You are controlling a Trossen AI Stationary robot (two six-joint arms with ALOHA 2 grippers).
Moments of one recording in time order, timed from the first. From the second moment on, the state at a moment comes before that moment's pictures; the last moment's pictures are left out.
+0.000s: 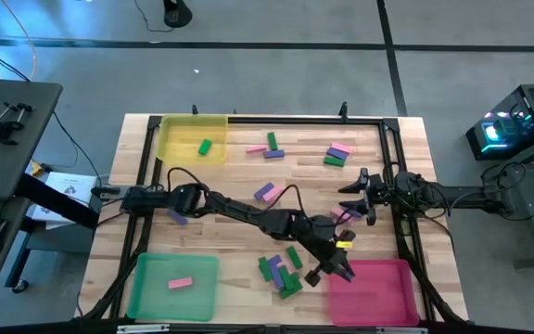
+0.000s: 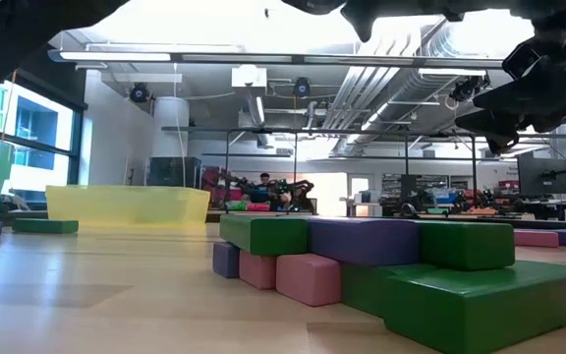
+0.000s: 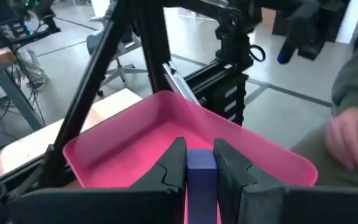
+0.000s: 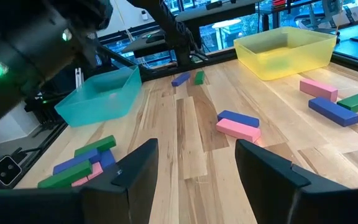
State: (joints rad) left arm -0.23 2.53 2.18 0.05 0.43 0.30; right arm -0.05 0.16 0.01 0.01 -0.07 0.23
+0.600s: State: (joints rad) left arm -0.26 2.65 2.18 0.21 0.43 0.45; right arm -0.05 0.17 0.01 0.01 -0.07 0.23
